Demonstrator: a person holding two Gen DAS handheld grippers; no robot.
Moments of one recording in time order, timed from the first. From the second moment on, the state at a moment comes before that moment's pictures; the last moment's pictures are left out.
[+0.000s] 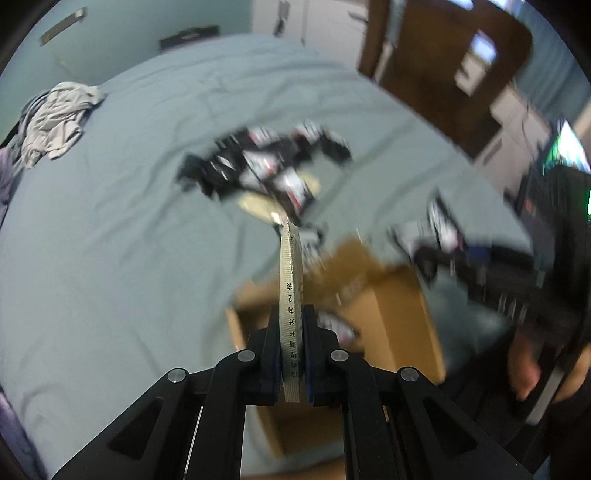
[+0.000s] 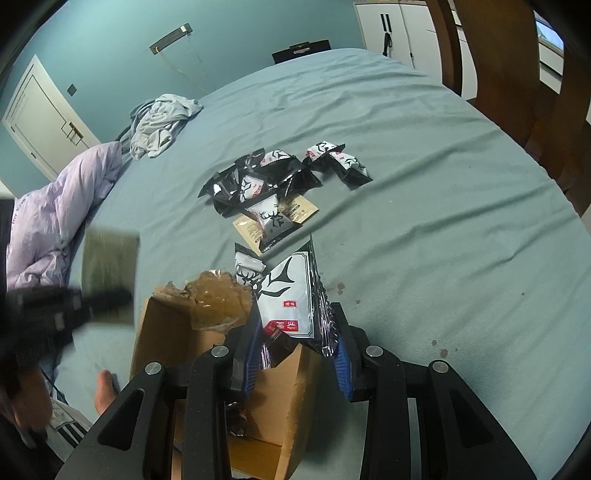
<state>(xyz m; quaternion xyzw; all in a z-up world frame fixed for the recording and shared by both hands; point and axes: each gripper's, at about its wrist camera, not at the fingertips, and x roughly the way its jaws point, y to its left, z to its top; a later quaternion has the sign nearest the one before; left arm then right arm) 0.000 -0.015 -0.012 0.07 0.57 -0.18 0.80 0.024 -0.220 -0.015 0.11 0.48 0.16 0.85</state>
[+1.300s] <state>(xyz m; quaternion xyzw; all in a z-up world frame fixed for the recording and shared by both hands) 0.009 -0.001 -0.015 0.14 0.51 -0.02 0.85 0.014 -0.159 -0.027 -0.01 0.53 0.27 0.81</state>
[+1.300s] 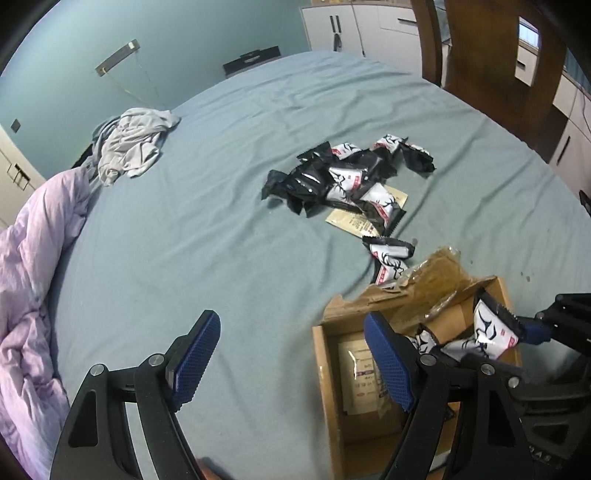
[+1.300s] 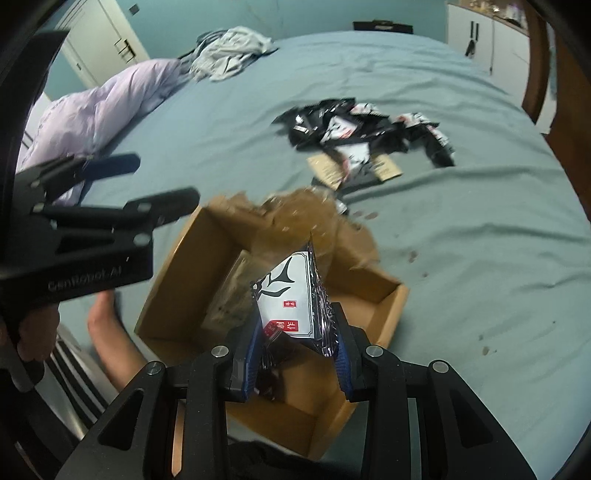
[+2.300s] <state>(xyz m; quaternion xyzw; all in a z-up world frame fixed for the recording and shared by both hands) 0.012 0.008 -0.011 0.10 0.52 -0.03 0.85 0.000 -0.211 -0.004 0.10 0.46 0.17 0.87</state>
